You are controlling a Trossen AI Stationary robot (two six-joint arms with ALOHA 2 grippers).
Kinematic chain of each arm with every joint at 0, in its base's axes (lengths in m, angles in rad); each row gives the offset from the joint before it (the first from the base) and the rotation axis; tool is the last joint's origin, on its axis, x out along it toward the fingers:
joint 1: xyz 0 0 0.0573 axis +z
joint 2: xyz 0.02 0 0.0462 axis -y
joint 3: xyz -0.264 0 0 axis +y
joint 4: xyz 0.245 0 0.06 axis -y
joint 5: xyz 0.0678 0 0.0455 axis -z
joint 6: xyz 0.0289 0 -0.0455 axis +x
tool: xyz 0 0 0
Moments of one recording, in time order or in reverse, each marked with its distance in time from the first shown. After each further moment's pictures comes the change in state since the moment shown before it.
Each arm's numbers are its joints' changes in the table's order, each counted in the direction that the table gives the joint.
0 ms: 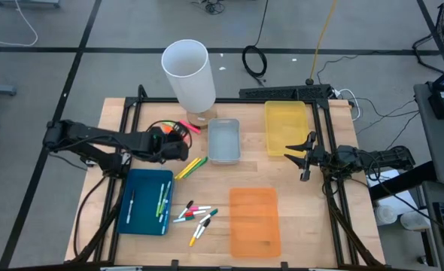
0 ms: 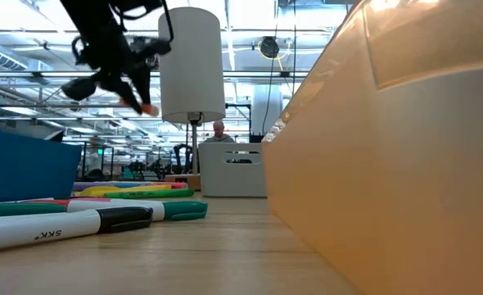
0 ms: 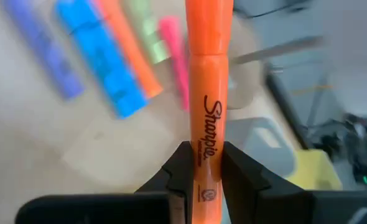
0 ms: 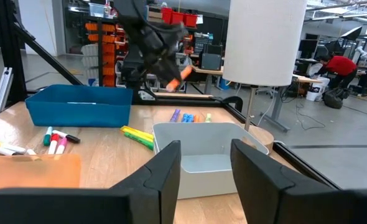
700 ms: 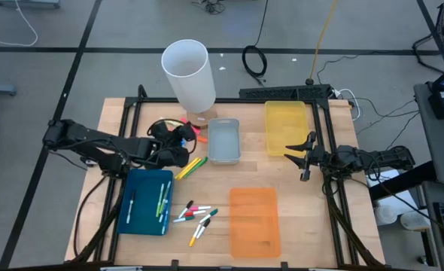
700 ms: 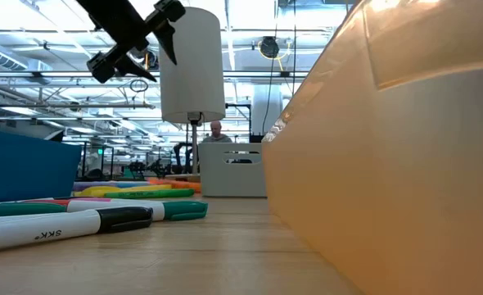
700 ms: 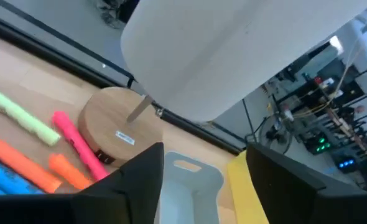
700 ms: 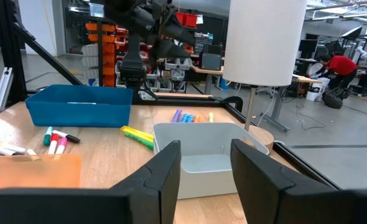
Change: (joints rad) left arm -0.112 -0.002 -0.018 0.286 -0.418 0.536; right arm 0.000 0.000 0.000 0.000 0.000 0.000
